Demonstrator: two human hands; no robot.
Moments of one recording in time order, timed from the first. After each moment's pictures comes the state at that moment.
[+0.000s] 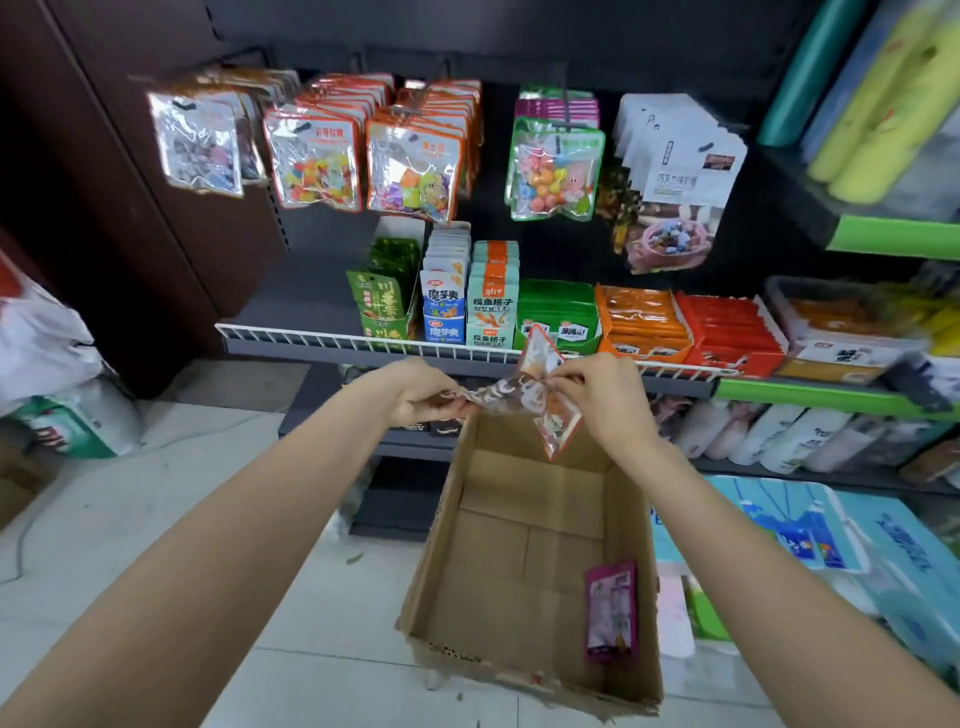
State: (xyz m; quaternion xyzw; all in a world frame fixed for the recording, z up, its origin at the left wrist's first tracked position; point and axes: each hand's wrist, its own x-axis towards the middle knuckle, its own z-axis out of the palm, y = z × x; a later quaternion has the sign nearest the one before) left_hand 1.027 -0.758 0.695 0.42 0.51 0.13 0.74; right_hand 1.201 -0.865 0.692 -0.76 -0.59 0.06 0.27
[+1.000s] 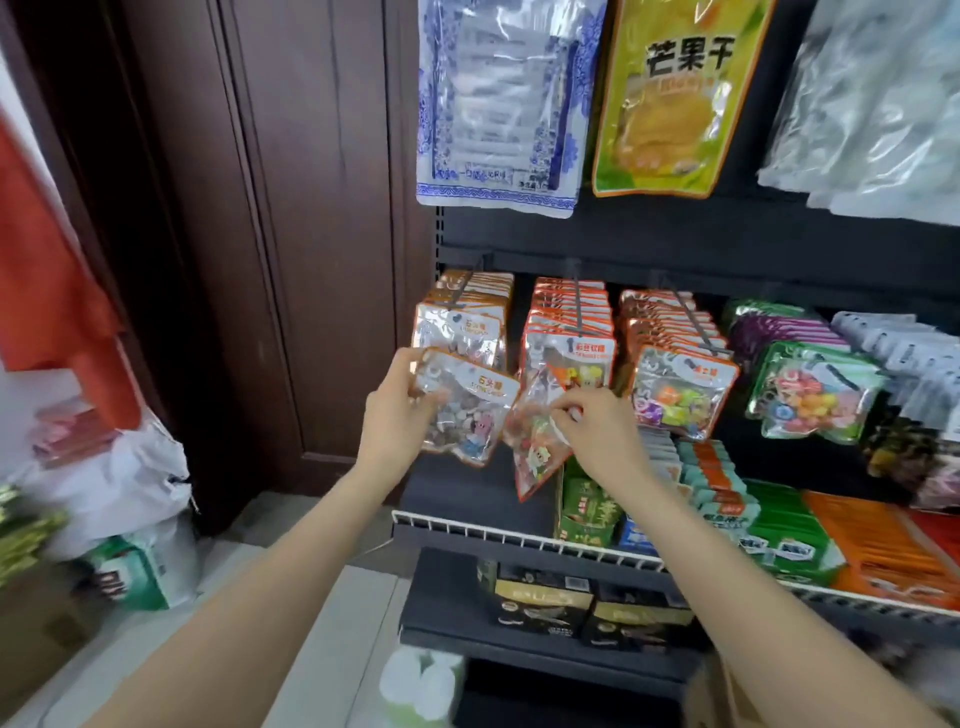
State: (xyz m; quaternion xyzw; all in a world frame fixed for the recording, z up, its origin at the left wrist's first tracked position) left_hand 0.774 -0.498 0.771 0.70 0.44 0.48 0.31; right_hand 0.960 -0.585 0.794 -0.72 -0.59 0.03 0.36
